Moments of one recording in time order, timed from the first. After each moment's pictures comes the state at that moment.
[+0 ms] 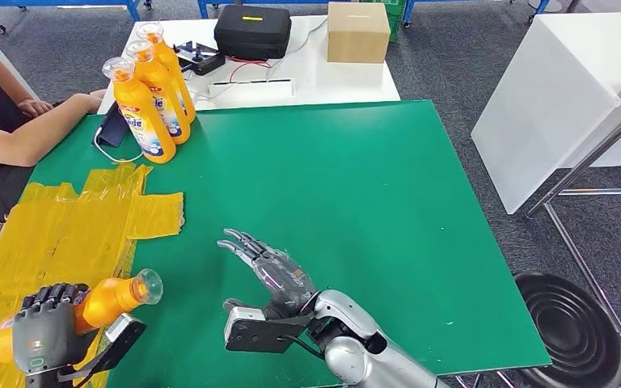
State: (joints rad) left arm 0.15 -0.14 0.42 -1.48 -1.45 0.70 -0.34; right arm -0.32 0.01 0.92 -1.41 0.41 -0.04 -0.08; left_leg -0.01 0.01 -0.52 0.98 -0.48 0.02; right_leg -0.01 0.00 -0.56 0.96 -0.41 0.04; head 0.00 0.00
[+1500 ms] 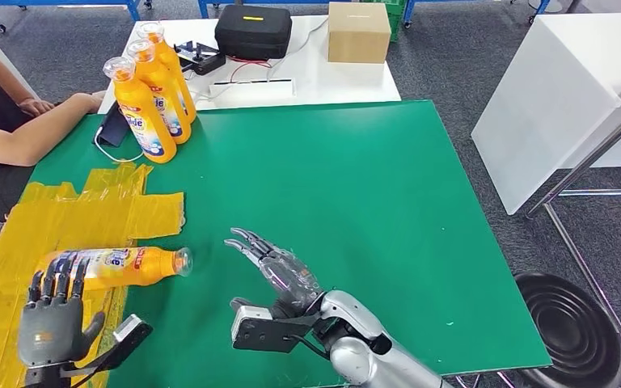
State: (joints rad) left arm 0.20 0.00 0.19 -1.51 -1.34 0.68 -0.22; right arm -0.29 -0.01 0.91 -1.43 0.42 -0.09 -0.10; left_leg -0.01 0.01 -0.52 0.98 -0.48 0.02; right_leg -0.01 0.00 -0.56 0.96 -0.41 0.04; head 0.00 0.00
